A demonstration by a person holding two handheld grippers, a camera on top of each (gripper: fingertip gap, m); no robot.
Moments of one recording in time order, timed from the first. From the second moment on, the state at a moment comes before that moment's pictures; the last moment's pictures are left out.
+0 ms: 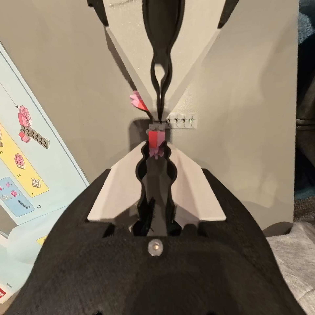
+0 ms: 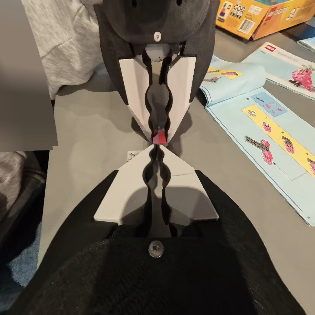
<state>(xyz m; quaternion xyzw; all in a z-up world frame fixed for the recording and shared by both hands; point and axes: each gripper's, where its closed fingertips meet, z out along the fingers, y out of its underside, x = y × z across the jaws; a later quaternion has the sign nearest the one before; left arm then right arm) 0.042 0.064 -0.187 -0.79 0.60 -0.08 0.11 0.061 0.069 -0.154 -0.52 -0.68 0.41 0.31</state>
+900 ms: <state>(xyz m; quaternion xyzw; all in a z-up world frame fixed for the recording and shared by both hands) 0.013 0.029 -0.143 -0.84 0.41 -0.08 0.35 0.064 0.041 -0.182 -0.72 -0.54 0.29 0.33</state>
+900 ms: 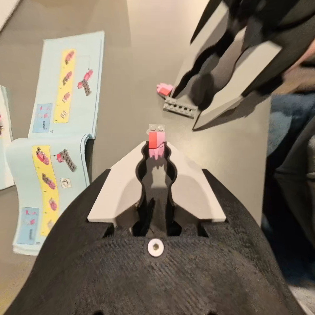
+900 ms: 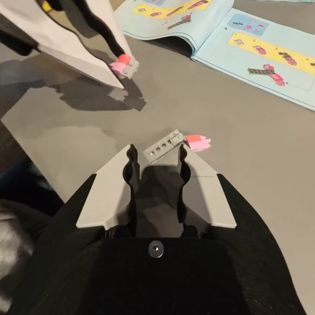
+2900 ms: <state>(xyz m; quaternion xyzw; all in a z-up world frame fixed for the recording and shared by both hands) 0.005 0.051 -0.124 -0.78 0.19 0.08 0.59 0.021 0.043 -0.100 -0.42 -0.60 0.02 0.68</state>
